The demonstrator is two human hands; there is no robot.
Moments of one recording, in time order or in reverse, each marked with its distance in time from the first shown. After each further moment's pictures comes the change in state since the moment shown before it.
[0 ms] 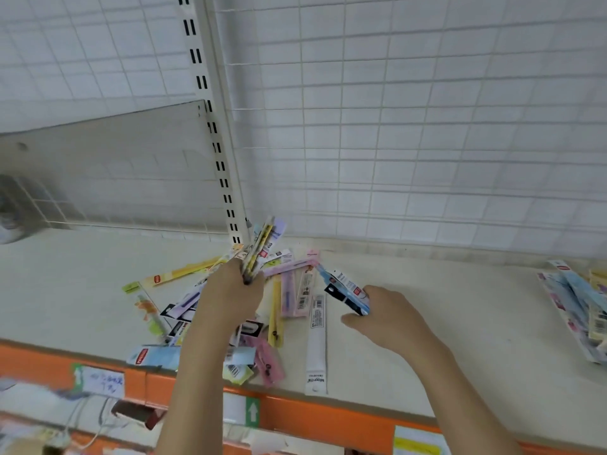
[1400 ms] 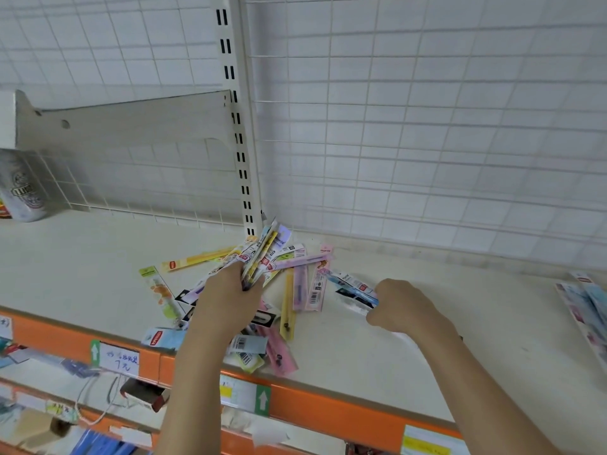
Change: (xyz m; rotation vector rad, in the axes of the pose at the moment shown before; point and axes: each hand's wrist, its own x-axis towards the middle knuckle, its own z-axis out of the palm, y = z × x) left_hand -0.019 -0.022 -0.008 -0.001 0.067 -0.024; right_hand 0.022 -0.009 -0.008 -0.313 -0.091 0.078
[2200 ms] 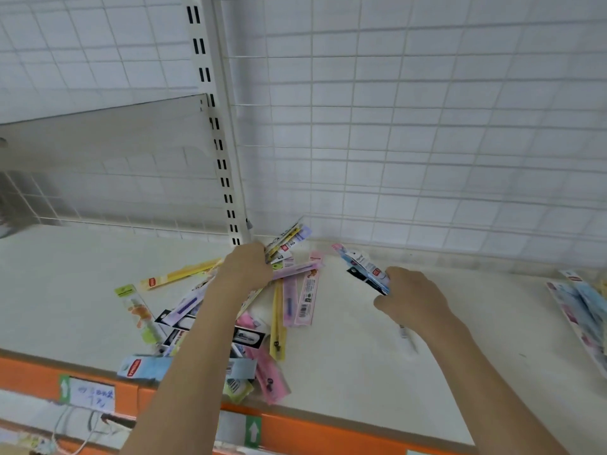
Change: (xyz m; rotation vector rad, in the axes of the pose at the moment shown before) left_hand 0.095 0.020 0.035 0.306 -0.257 0.068; right_hand 0.017 0.021 -0.010 0.124 0.221 0.044
